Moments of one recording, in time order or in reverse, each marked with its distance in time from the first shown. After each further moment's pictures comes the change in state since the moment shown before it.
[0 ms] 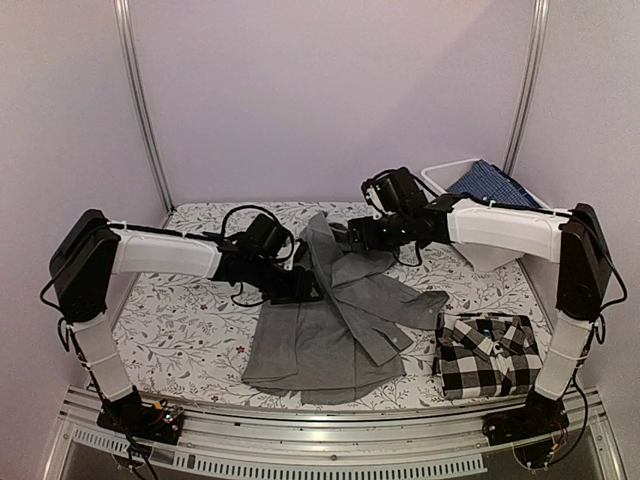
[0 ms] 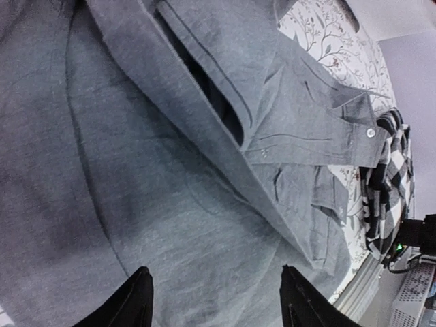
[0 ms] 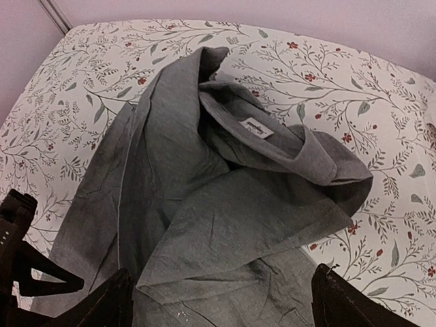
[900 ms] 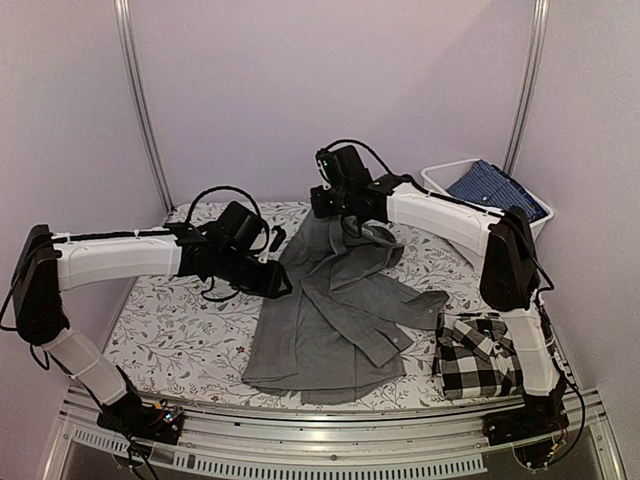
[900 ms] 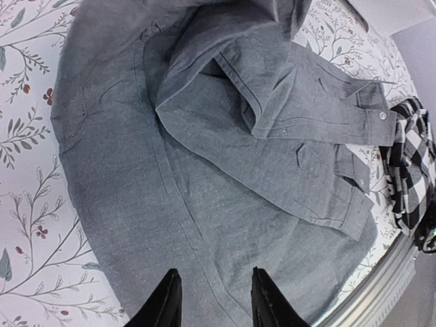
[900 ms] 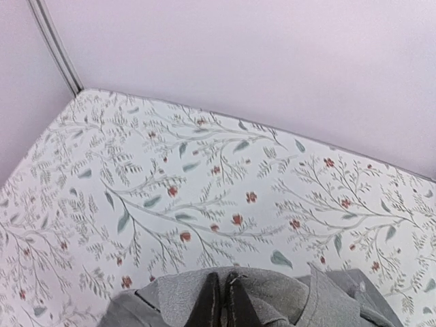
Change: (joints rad) left arm 0.005 -0.239 -0.047 -0.209 -0.171 0.138; right arm 0.063 0.406 0.615 -0.052 0.172 -0.076
